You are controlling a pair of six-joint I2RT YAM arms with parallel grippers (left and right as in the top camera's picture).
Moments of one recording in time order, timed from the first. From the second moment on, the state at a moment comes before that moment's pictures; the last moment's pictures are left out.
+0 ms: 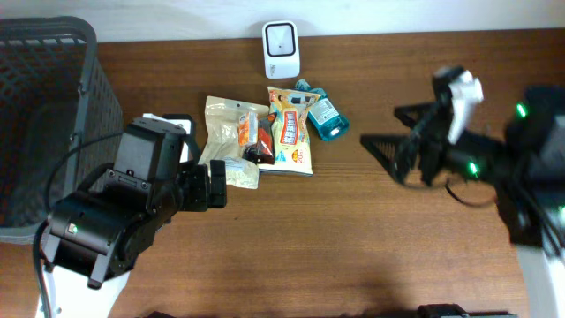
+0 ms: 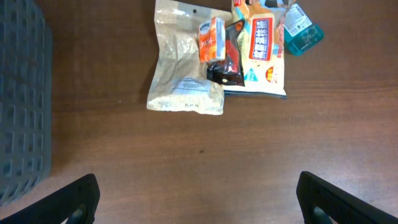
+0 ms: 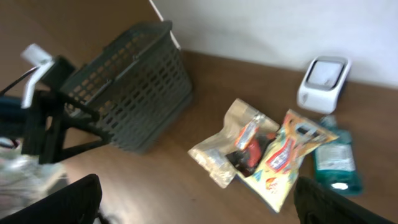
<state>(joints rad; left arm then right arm) -0.38 1.17 1.54 -1.33 -0.10 -0.30 0.00 1.15 1.43 -0.84 -0.89 0.02</state>
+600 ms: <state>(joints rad) -0.38 1.17 1.54 -1.33 -0.11 -0.30 0.34 1.88 1.44 -0.65 -0.45 0.23</state>
